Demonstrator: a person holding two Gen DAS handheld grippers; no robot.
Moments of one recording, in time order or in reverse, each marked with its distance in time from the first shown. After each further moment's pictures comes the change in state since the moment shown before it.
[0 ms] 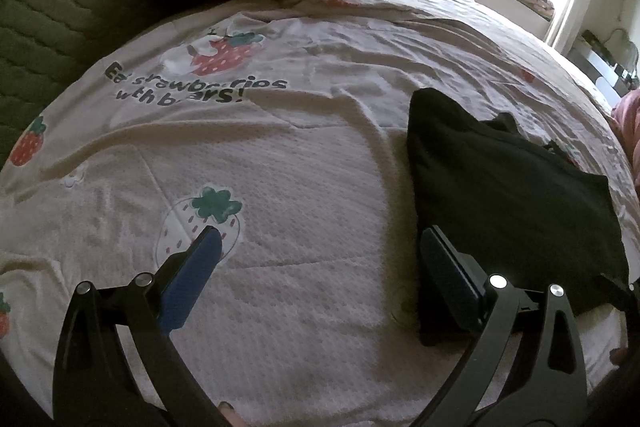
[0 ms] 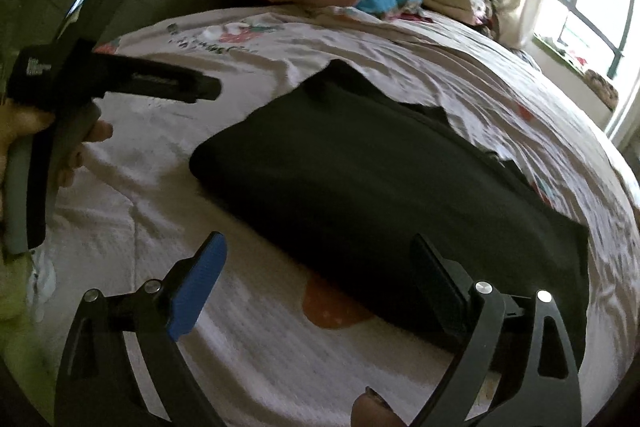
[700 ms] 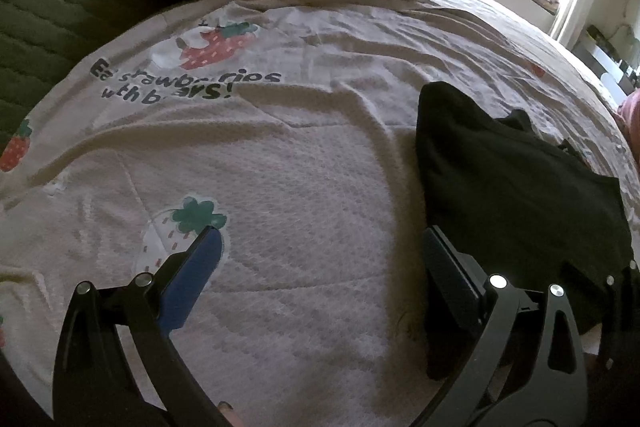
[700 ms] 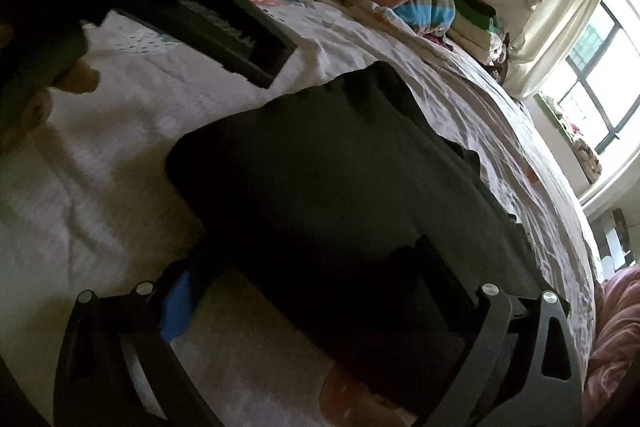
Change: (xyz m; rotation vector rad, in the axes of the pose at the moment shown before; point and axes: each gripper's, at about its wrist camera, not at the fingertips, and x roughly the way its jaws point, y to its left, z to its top) left arm 0.026 -0.003 0.008 0.001 0.031 0.006; right arm 0.074 0.037 0.020 -0.233 0.035 -0.147
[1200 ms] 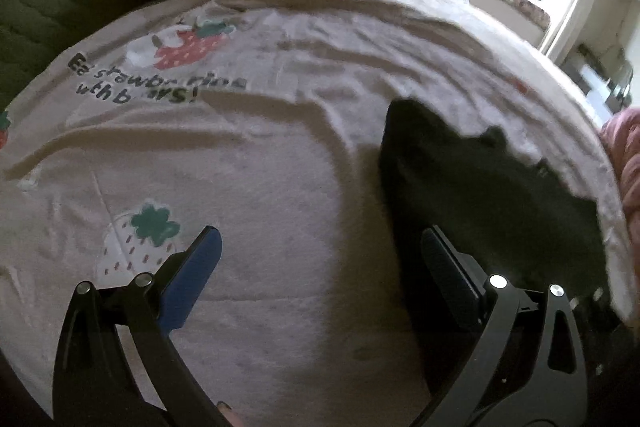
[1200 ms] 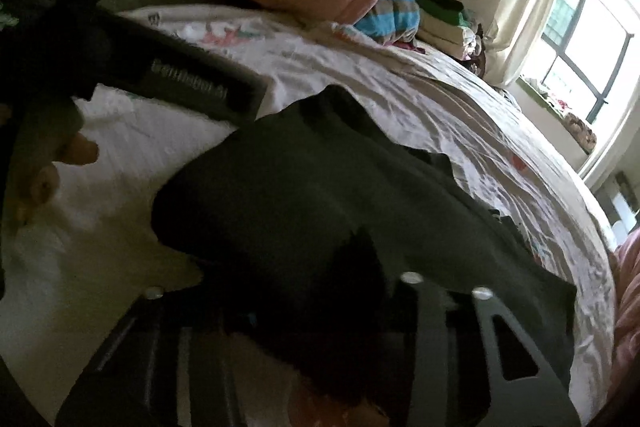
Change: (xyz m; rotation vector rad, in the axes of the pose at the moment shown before) left arm -0.003 -0.014 0.013 -0.066 -0.026 -0.088; right arm -0.015 -0.037 -0.001 0.159 -0.109 0.006
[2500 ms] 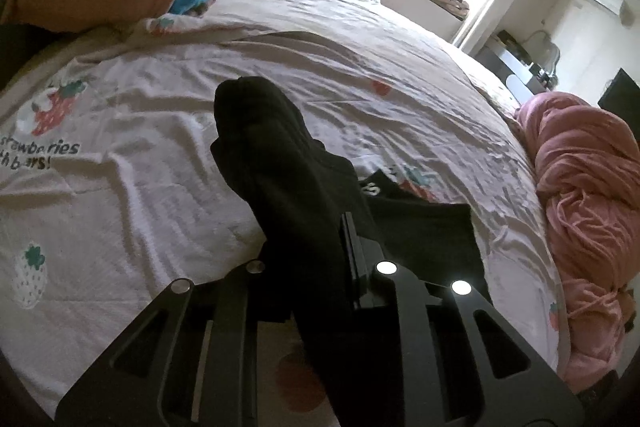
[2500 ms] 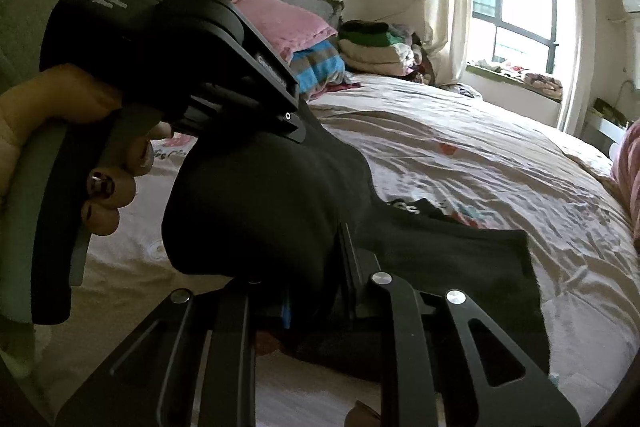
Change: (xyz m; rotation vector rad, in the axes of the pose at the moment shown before) left arm -0.038 -0.163 0.031 0.109 0.038 -0.281; right arm -0.111 -0.086 -0.047 0.310 -0.219 -0.025
